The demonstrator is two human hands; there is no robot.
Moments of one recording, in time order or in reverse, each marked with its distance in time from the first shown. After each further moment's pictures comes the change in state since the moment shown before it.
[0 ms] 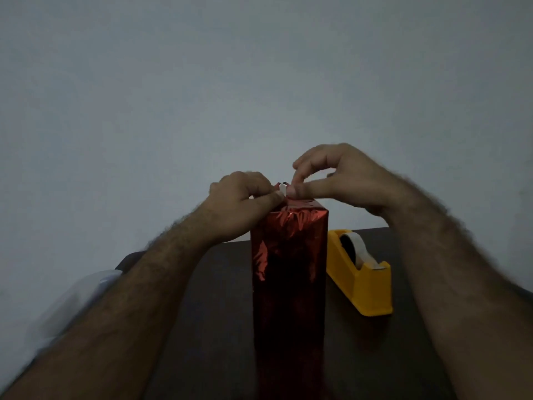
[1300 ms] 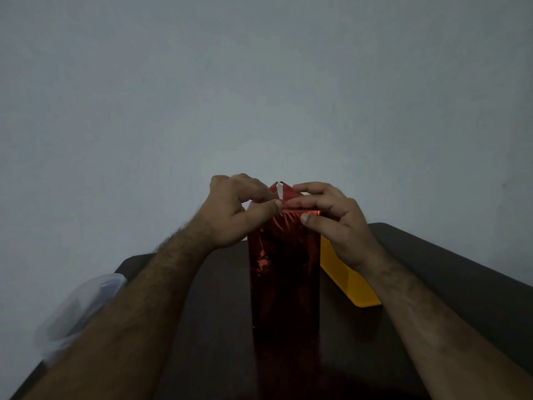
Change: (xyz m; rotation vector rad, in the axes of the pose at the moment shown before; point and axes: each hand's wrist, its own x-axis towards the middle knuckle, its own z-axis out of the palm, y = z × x) left_hand -0.002 -0.021 0.004 0.047 0.101 0.367; right_hand -0.046 0.075 0.056 0.263 0.244 -0.239
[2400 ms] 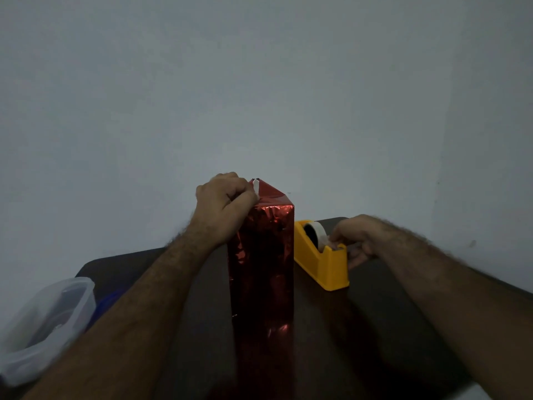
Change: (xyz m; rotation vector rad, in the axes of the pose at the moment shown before) left_hand 0.002 0.003 0.028 -0.175 0.202 -0.142; right_hand -0.010 -0.005 -0.066 -0.305 0.106 1.423
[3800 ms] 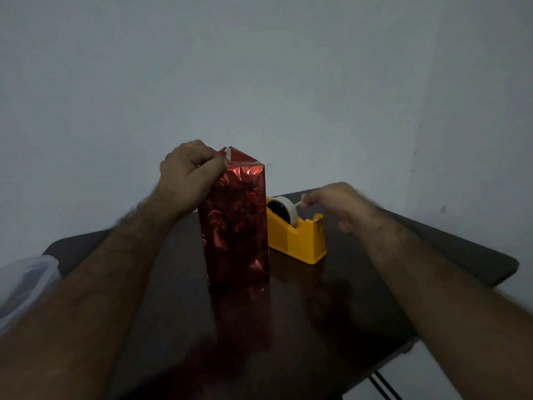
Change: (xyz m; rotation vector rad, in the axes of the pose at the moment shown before) left_hand -0.003 -0.002 0.002 -0.068 -0.044 -0.125; right_hand -0.033 0.022 0.008 0.299 0.163 -0.348
